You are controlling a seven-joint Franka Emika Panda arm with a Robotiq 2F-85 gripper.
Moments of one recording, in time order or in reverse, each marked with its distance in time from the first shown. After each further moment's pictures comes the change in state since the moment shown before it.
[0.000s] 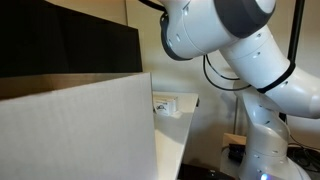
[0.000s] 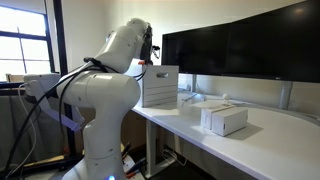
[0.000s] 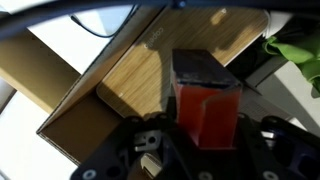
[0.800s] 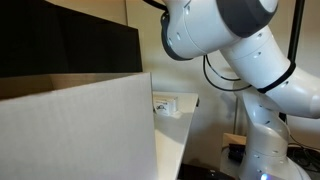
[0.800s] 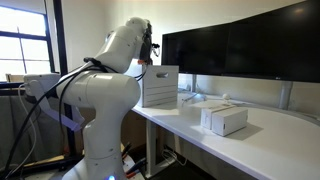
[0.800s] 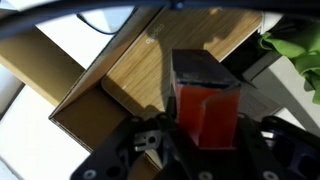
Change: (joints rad) arm 0.009 0.000 0.004 0.045 0.001 -0.024 0.000
